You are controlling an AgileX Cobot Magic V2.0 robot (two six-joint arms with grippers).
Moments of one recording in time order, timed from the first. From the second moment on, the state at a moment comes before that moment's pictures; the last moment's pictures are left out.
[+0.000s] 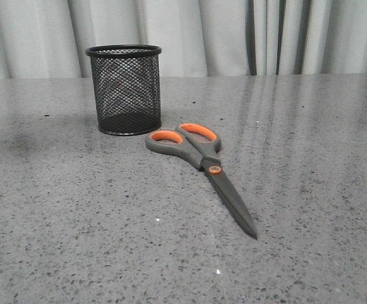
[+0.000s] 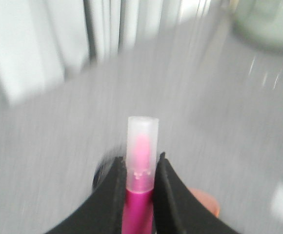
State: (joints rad) left arm 0.00 1.28 -1.17 -1.25 0.93 1.32; right arm 0.21 0.36 -0.38 0.28 0.49 0.14
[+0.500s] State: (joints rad) left arm -0.19 1.48 -1.17 -1.75 0.88 1.76; right arm 0.21 0.36 -0.38 0.29 0.45 0.14
